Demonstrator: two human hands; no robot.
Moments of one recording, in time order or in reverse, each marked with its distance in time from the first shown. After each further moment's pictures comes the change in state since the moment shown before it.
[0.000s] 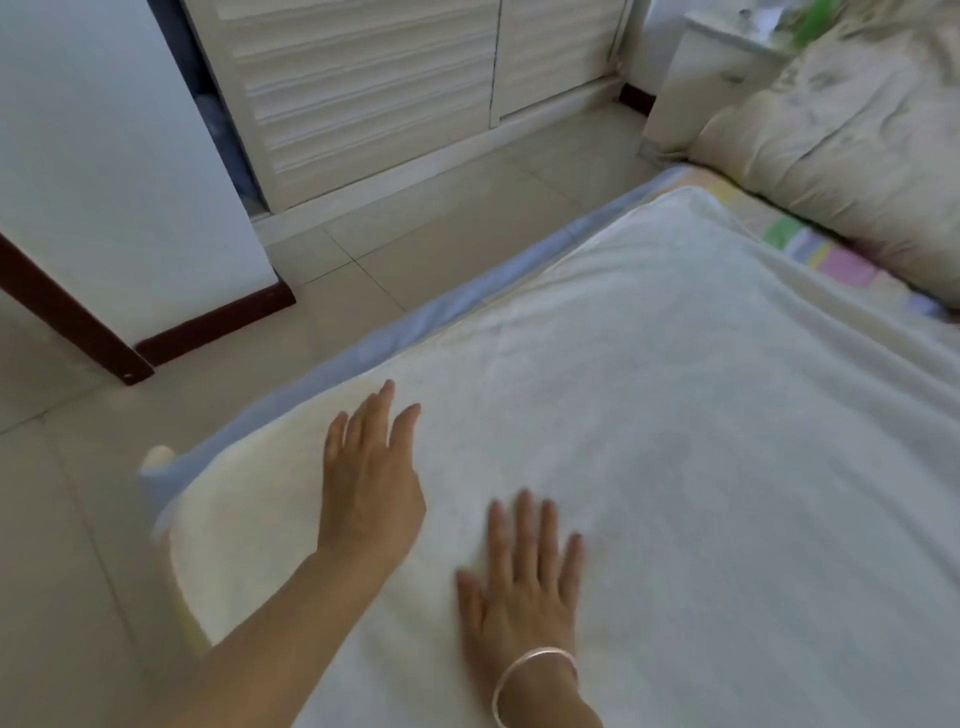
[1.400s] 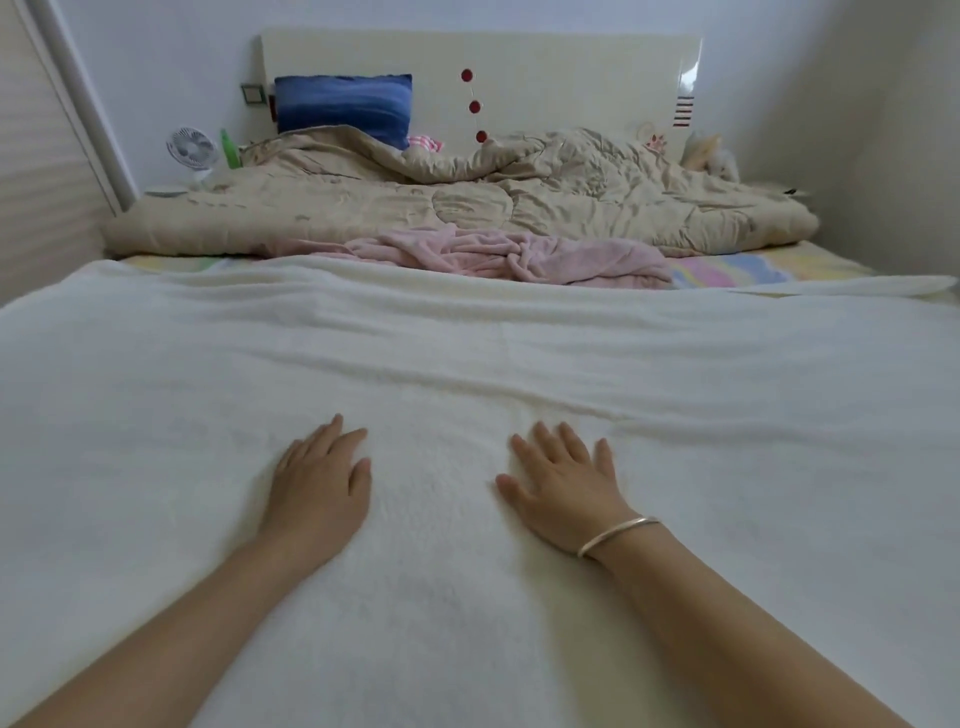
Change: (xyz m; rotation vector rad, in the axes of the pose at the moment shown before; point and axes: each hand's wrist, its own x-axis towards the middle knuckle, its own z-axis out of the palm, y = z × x) left_hand -0.295 0.431 0.097 -0.188 -0.148 0.715; right_hand -0.383 0.468 -0.106 0.075 -0.014 0.606
